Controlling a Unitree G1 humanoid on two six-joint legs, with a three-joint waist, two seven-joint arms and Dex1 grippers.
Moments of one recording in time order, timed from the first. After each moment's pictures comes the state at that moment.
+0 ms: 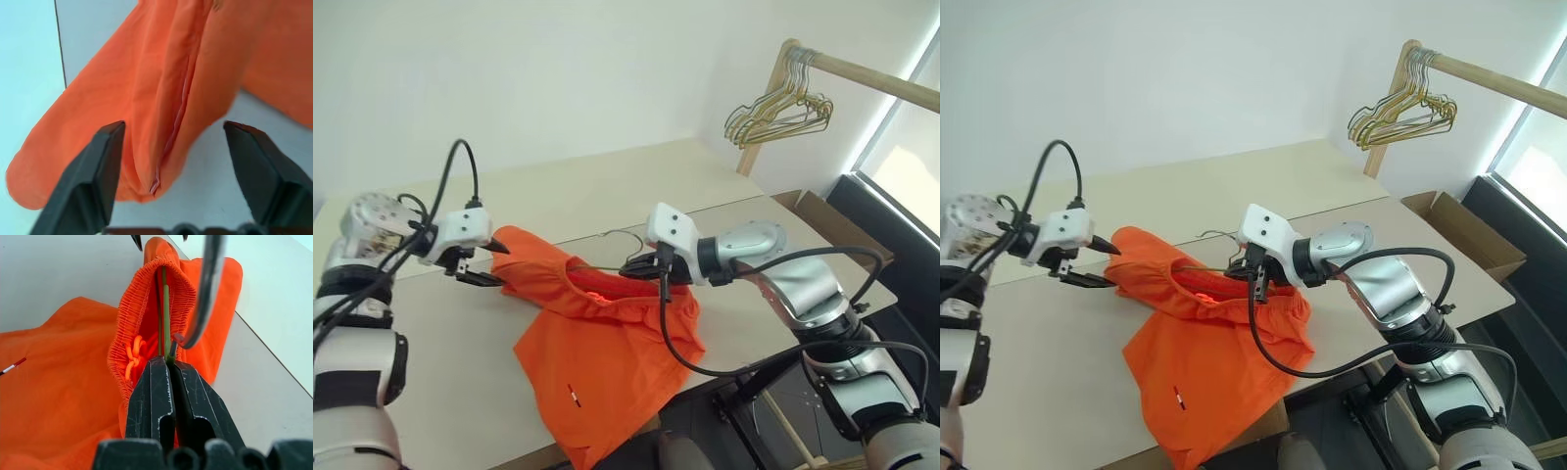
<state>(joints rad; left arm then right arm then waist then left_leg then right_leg) -0.99 0.94 -0.23 0.95 0.04 -0.33 -1.60 -0.78 -0.55 0.37 -0.26 0.30 0.80 0.96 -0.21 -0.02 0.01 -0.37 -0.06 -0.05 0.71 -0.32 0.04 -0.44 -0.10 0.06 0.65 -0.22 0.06</state>
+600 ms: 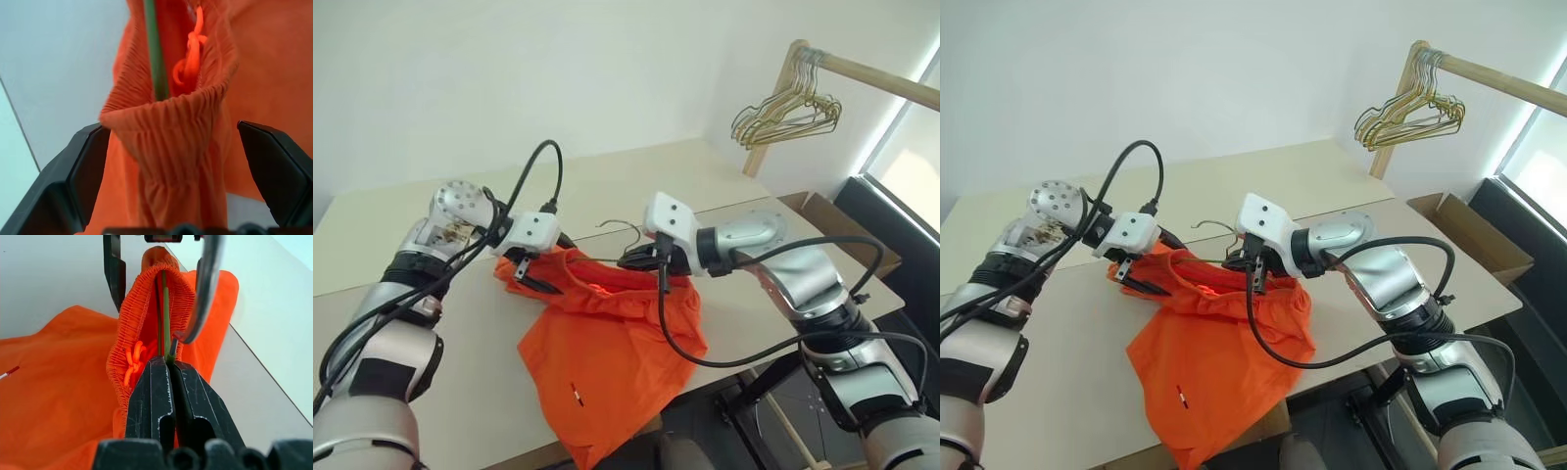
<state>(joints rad) -1.02 0.74 -0.46 0.78 -0.08 -0.36 -1.60 -0.83 -0.54 0.37 -0.22 0.30 0.79 0.97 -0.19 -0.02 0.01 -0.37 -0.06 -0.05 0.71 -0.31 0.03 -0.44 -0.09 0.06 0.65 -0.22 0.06</state>
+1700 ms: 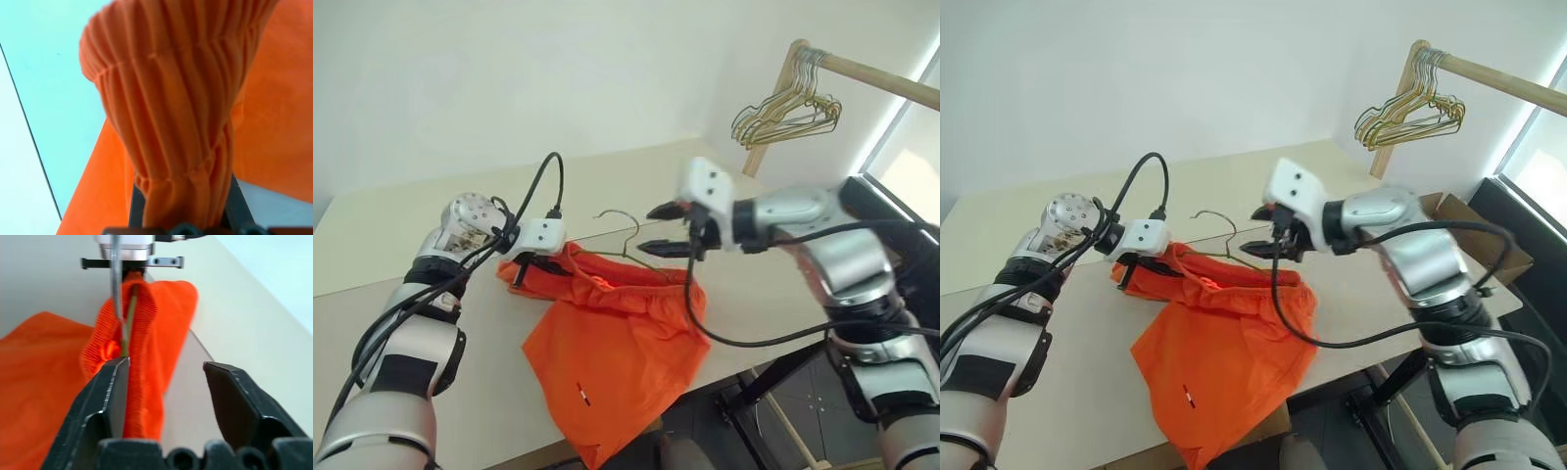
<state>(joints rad) -1.02 0.65 -0.34 0.92 0.08 -0.36 -1.54 -0.85 -0.69 0.21 -0.28 0.33 0.77 0.99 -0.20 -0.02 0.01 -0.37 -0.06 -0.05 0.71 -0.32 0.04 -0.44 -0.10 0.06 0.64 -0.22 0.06</state>
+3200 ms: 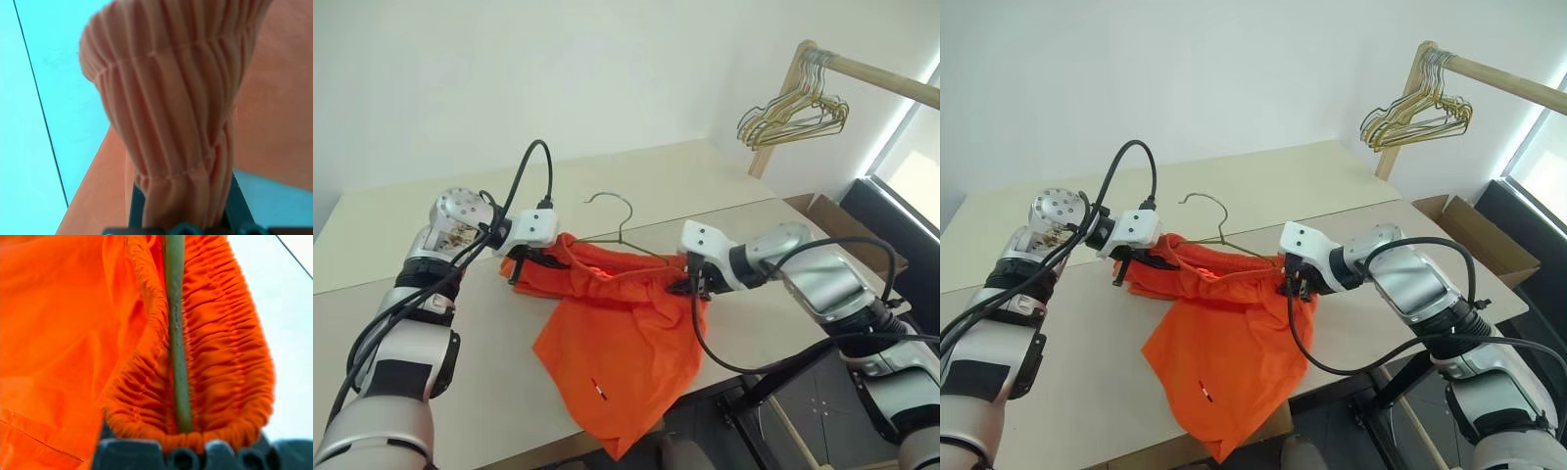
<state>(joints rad) -0.99 0.66 -0.25 0.84 0.07 -0.29 -1.56 -0.78 -0.74 0.46 -0.12 0.21 0.81 1.08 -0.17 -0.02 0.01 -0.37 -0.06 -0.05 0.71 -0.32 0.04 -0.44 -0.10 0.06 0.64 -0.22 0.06</state>
